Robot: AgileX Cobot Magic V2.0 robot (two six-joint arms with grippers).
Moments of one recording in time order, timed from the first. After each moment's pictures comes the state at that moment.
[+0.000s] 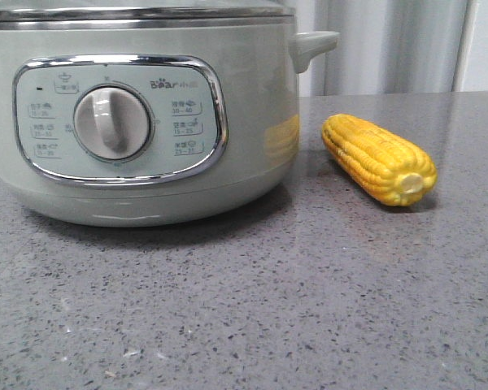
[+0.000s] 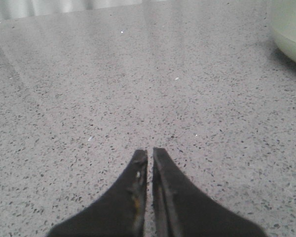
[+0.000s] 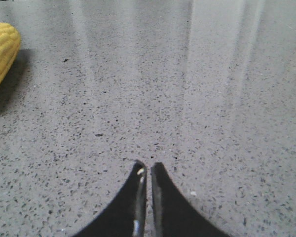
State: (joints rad) left arm 0.02 0.00 0.00 0.05 0.33 0.05; right arm -0.11 -0.01 0.01 0.00 0.31 -0.06
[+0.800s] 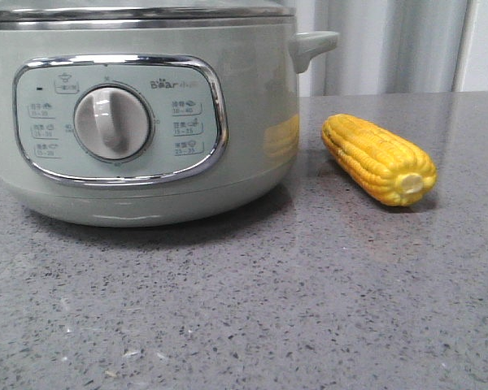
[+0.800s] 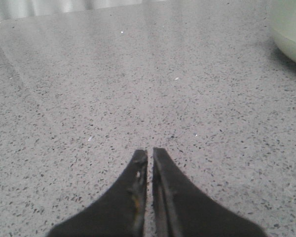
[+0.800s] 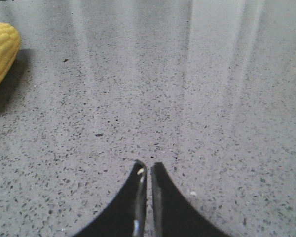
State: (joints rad) left arm 0.02 0.00 0.00 0.05 0.33 0.05; right arm -0.11 -0.01 0.01 0.00 0.31 -0.06
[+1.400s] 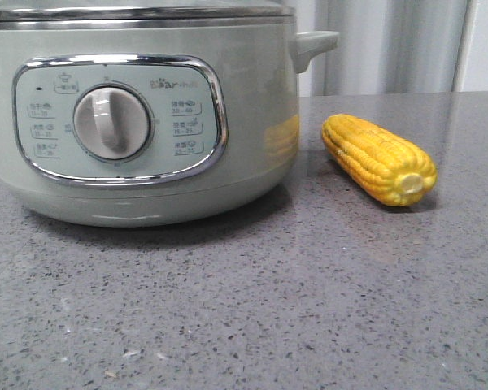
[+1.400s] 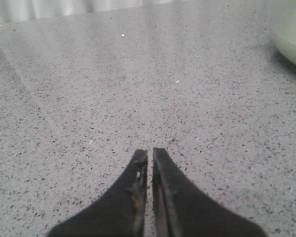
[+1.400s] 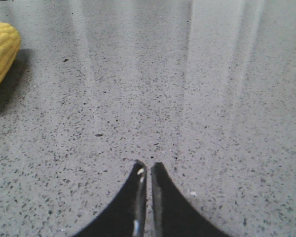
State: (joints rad) left arm 0.02 0.00 0.00 0.05 0.32 0.05; right arm -0.11 -0.01 0.01 0.00 0.31 -0.06
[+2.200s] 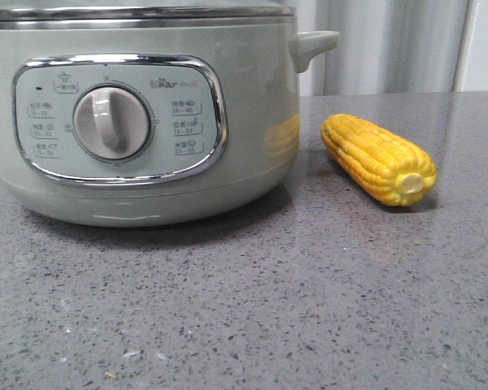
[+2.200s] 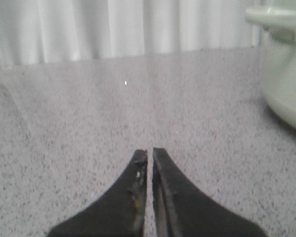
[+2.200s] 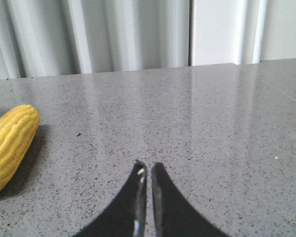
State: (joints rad) left arm 0.02 0.00 0.00 0.03 0.15 0.05; right arm -0.11 -0.01 0.01 0.05 0.08 -0.06
